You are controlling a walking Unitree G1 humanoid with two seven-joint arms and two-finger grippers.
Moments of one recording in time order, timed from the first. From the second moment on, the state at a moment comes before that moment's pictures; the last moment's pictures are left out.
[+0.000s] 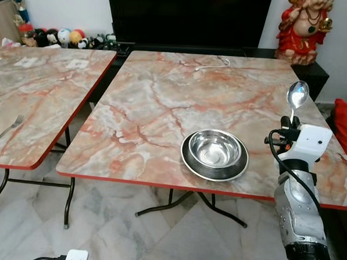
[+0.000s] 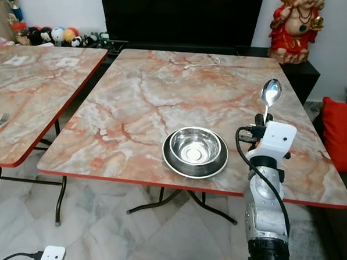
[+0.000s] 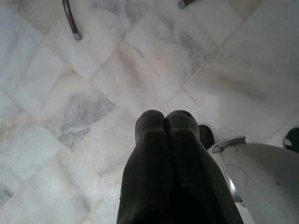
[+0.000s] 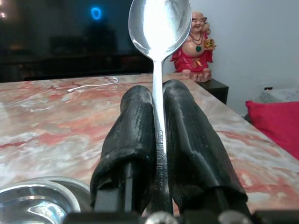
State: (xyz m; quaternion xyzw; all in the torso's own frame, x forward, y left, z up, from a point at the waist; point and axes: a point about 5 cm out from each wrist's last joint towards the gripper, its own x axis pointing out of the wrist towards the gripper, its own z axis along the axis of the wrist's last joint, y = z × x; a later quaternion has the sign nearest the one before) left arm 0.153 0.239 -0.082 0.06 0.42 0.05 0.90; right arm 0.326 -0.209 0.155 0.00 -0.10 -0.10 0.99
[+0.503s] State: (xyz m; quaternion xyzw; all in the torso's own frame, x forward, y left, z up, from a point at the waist) left arm 0.161 0.242 -0.077 0.07 0.40 0.05 0.91; right arm 0.331 -0.196 0.158 0.01 -0.10 -0.09 0.99
